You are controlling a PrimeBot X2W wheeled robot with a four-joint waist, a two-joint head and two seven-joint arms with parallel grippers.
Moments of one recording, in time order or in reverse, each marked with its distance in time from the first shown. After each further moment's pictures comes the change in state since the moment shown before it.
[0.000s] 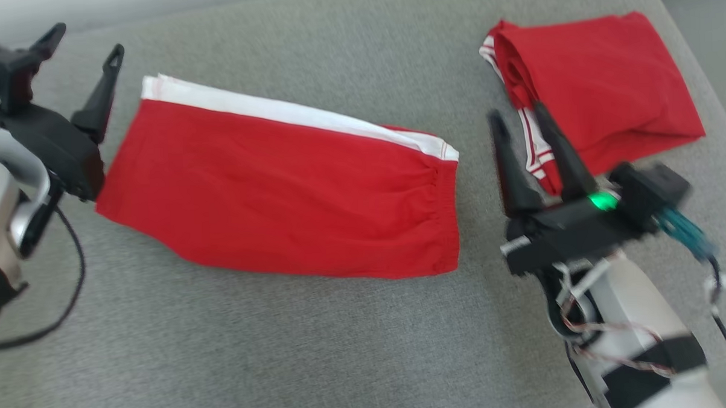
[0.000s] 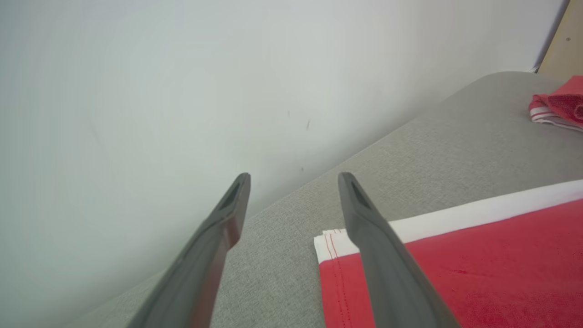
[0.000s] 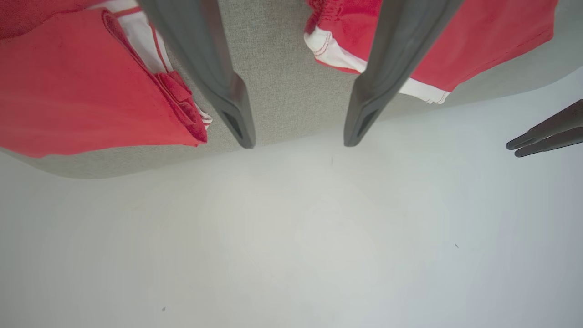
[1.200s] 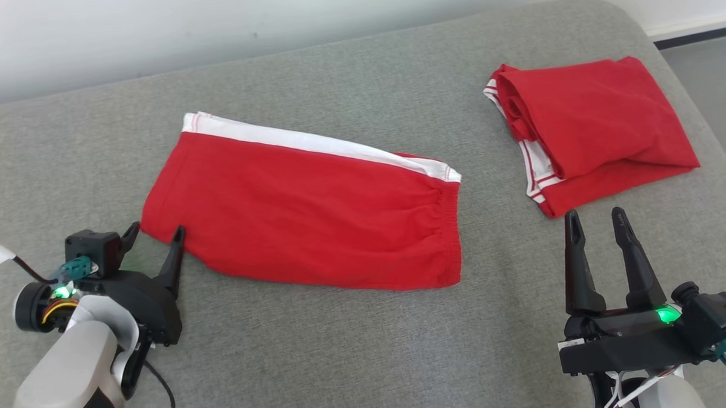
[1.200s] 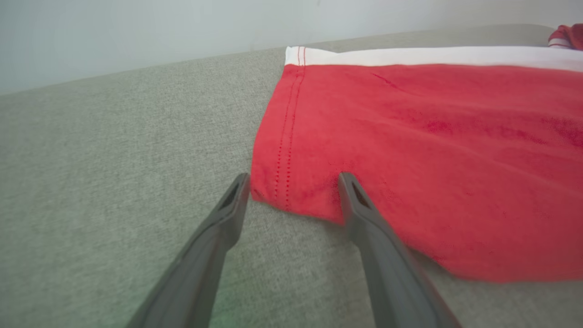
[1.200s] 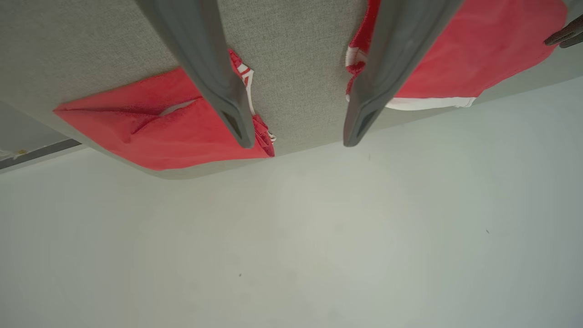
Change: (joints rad) left arm 0.455 -0.238 0.372 0.165 0.134 0.001 -0.003; right arm 0.406 0.086 -0.248 -0.272 -0.189 0.000 0.000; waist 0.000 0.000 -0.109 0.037
